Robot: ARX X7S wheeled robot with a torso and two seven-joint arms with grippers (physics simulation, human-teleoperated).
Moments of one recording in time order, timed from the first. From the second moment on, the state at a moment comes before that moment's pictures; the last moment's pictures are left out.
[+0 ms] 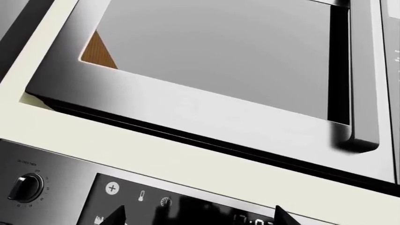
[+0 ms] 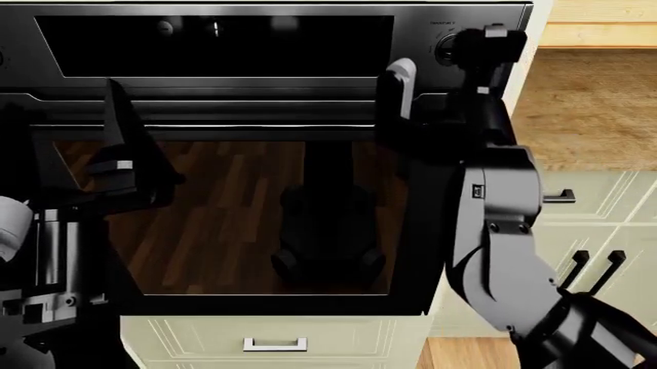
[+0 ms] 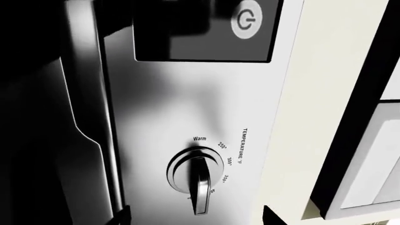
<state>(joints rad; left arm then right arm) -0.28 -0.35 0.04 0.72 -0.52 -0.17 -0.43 1.05 0.37 -0.90 -0.04 -1.22 0.90 -0.60</state>
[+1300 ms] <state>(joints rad) -0.28 -0.37 0.06 0.71 -0.52 -0.15 -0.44 1.07 0.35 -0.87 0.05 -1.15 0.86 -0.51</state>
